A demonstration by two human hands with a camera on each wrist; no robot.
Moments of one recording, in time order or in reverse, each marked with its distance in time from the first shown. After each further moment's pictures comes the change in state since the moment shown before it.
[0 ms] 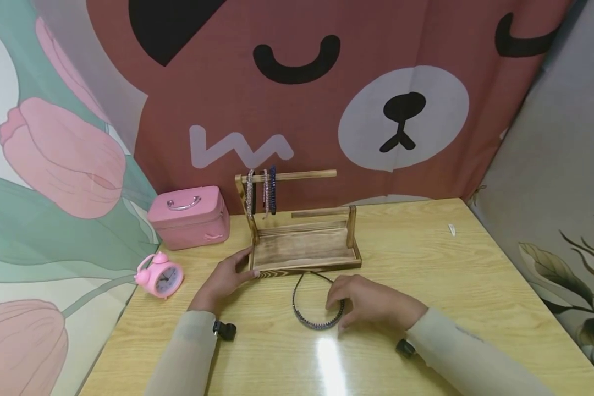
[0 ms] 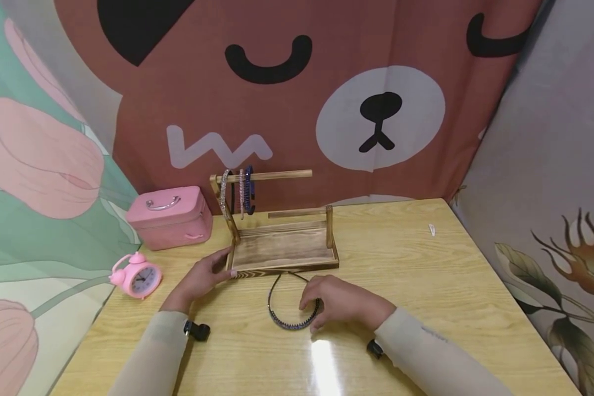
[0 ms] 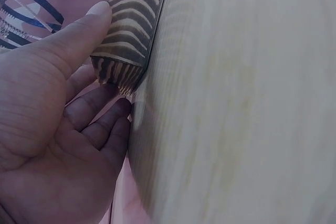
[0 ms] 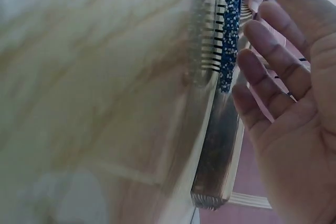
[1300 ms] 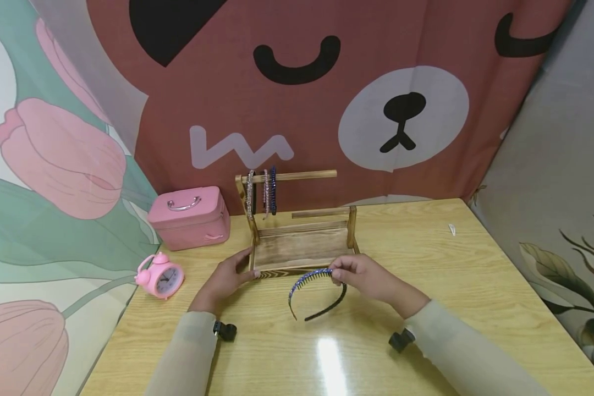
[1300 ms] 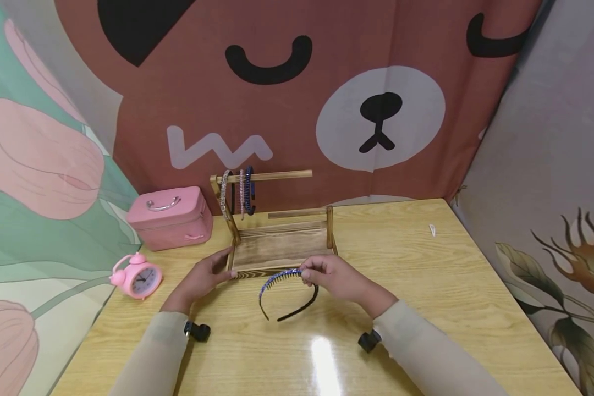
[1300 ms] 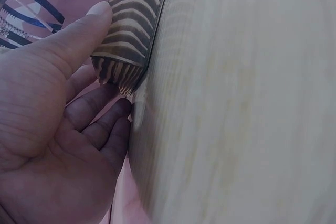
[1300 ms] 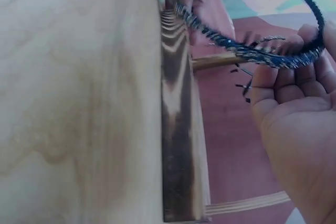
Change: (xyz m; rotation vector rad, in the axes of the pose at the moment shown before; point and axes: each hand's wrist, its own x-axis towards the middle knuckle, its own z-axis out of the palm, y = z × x) left_hand 0.000 -0.002 0.000 0.018 0.000 0.002; right_hand 0.009 -0.009 -0.026 0.503 0.282 0.106
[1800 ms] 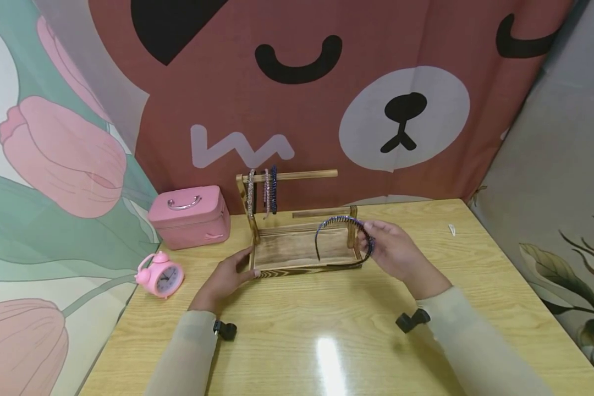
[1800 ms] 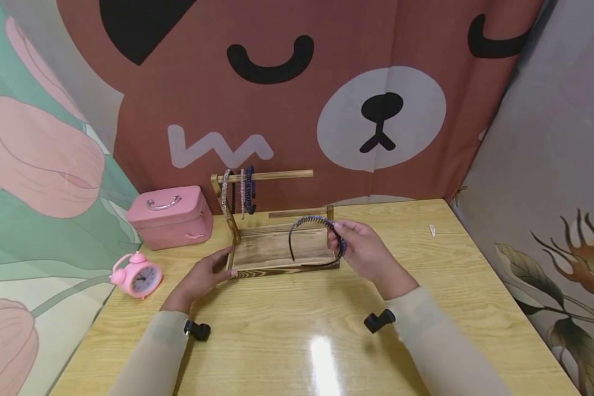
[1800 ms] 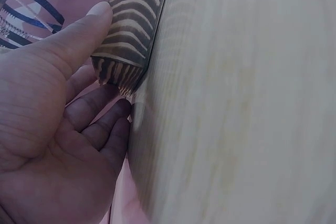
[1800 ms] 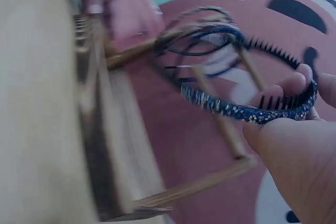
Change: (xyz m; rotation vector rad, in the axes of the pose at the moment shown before) left_hand -0.002 0.003 -0.001 -0.001 -0.001 -0.009; right_hand 0.000 -0.026 -0.054 0.752 0.248 0.015
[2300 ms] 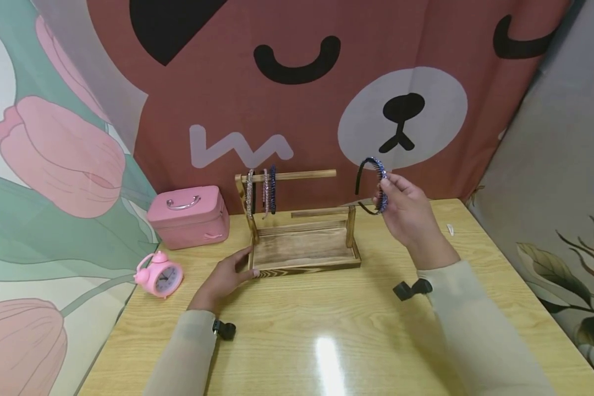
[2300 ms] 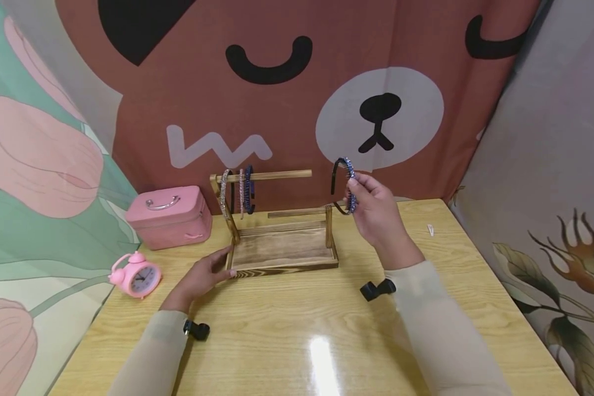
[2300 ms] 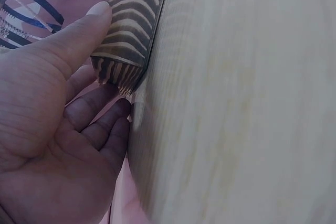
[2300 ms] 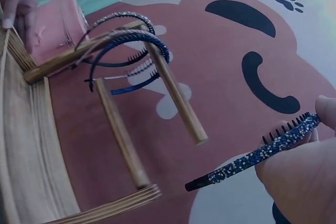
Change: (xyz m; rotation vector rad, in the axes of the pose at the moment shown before) left_hand 0.000 0.001 0.001 -0.031 0.002 -0.035; right_hand 0.028 -0.066 0.016 0.038 0.302 -0.251
